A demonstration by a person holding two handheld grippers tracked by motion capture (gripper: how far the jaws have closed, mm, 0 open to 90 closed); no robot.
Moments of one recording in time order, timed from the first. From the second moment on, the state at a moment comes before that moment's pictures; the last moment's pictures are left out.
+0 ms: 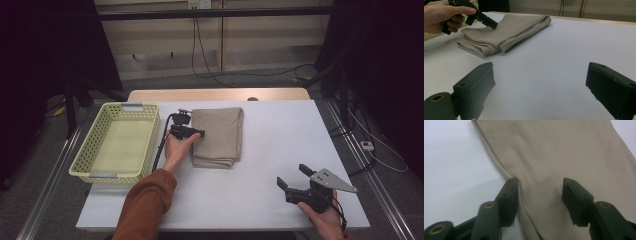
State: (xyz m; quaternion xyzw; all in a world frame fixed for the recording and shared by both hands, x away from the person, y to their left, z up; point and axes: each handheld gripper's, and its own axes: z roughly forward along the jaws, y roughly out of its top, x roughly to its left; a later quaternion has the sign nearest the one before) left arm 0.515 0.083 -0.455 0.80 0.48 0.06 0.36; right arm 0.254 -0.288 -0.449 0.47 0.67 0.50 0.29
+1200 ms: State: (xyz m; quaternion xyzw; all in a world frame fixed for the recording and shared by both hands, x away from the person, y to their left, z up) left arm 0.506 0.072 -0.455 0.80 0.45 0.05 0.39; right arm 0.254 -0.288 -0.448 0.47 0.67 0.50 0.28
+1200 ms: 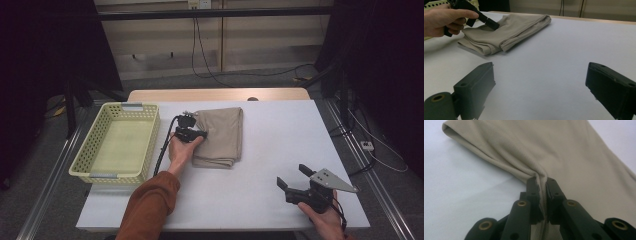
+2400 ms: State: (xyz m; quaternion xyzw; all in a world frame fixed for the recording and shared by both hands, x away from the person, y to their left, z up) left arm 0.491 0.082 -0.387 0.77 0.37 0.11 0.50; right arm 0.255 -0.290 -0.449 0.48 0.67 0.49 0.28
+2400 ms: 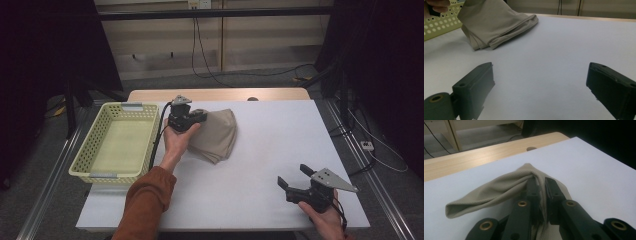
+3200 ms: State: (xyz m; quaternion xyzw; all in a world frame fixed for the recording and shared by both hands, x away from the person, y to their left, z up) left arm 0.484 0.098 -0.358 0.75 0.37 0.12 0.53; right arm 0.254 -0.290 -0.448 0.48 0.67 0.49 0.28
